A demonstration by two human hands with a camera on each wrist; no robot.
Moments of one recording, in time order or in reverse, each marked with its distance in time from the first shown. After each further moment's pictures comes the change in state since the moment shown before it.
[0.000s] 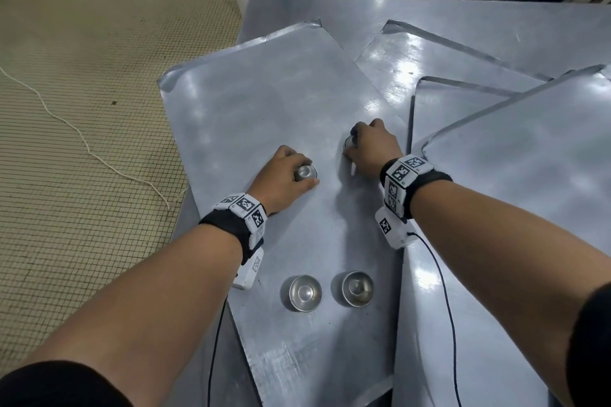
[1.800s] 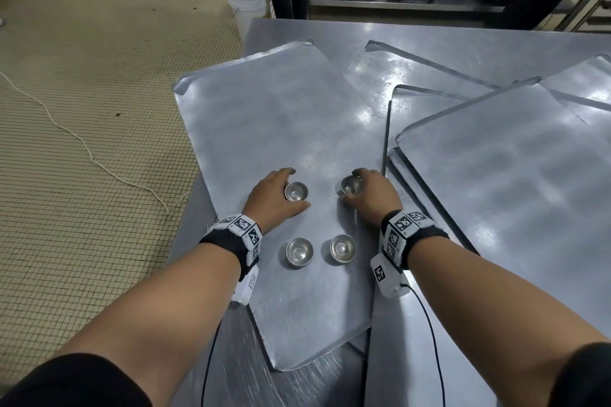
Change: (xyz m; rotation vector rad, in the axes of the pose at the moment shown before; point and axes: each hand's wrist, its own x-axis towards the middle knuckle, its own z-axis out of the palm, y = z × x) left_hand -0.092 0.017 0.011 0.047 0.085 -0.083; right_hand -0.129 0.035 0.027 0.150 0.029 0.001
